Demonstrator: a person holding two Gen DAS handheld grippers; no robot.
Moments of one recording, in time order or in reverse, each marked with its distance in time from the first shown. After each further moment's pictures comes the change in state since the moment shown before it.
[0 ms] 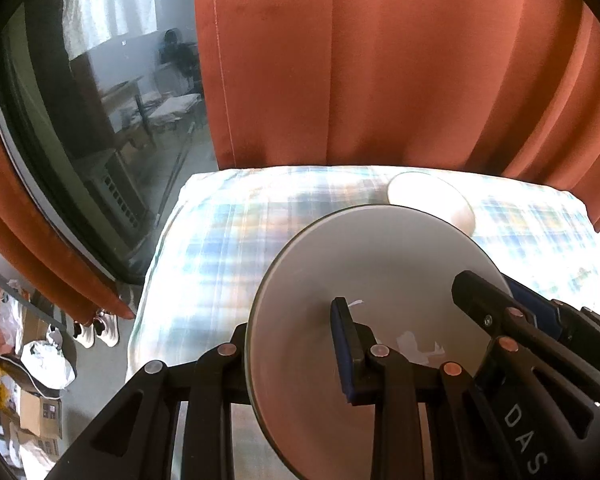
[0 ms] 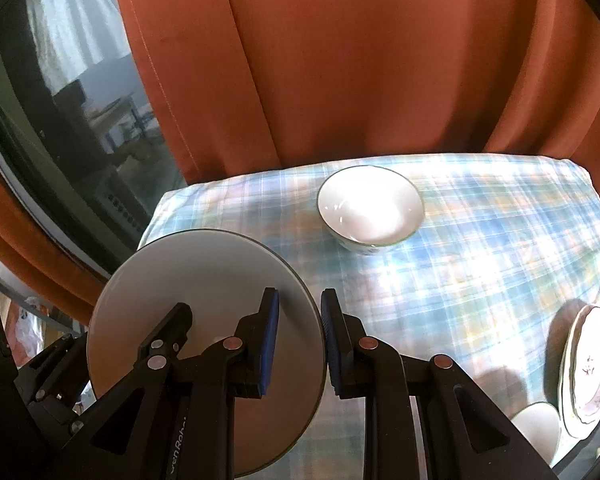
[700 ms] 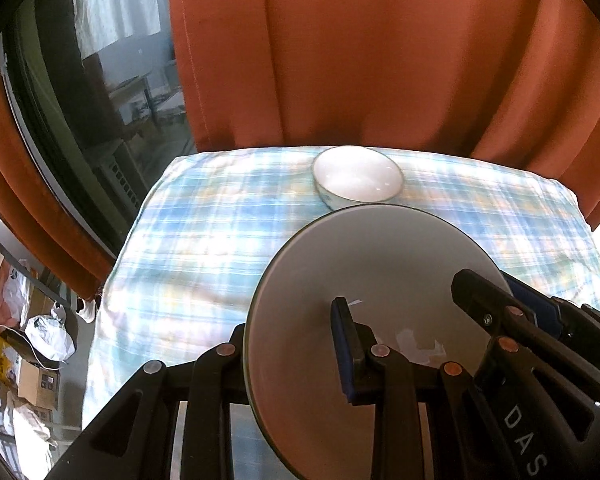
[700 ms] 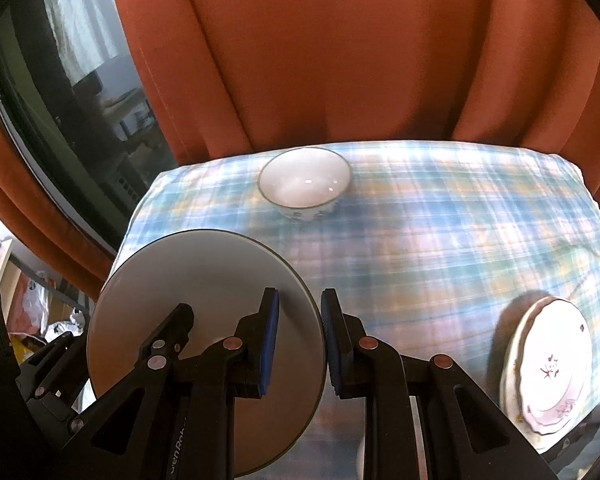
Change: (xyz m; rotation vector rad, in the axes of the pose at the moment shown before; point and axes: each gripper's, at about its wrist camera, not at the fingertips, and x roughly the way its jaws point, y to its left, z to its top) left arm -0.048 -0.104 -0.044 -0.024 0.007 0.042; right arm -0.055 -0.100 -0.033 -0.045 0.017 0.046
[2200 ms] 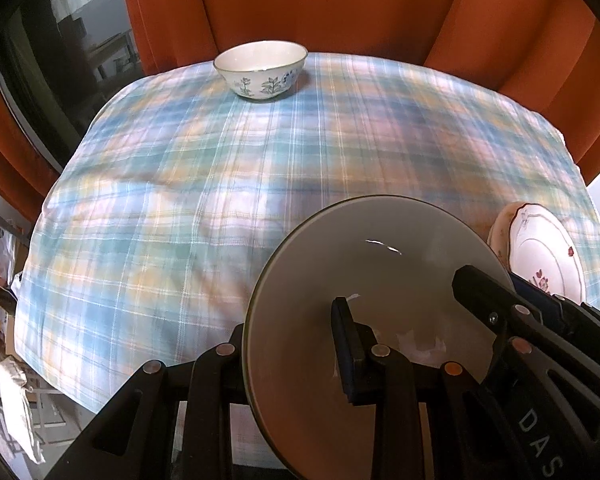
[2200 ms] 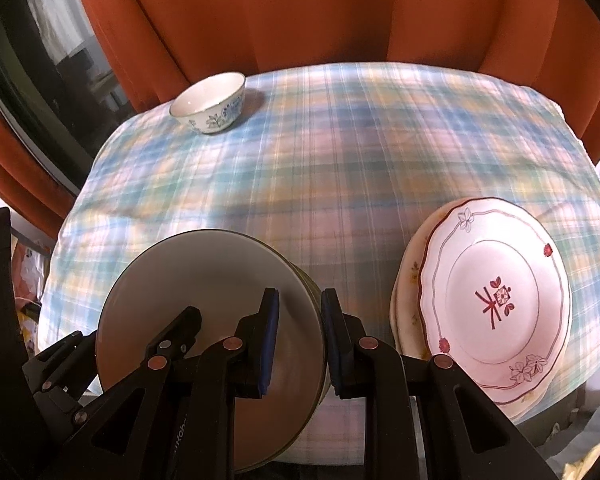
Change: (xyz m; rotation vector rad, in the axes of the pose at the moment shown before) left arm 0.027 -0.119 -0.099 -0.013 0.195 -0.017; right arm -0.001 -0.142 -0.095 0.014 0.150 0.018
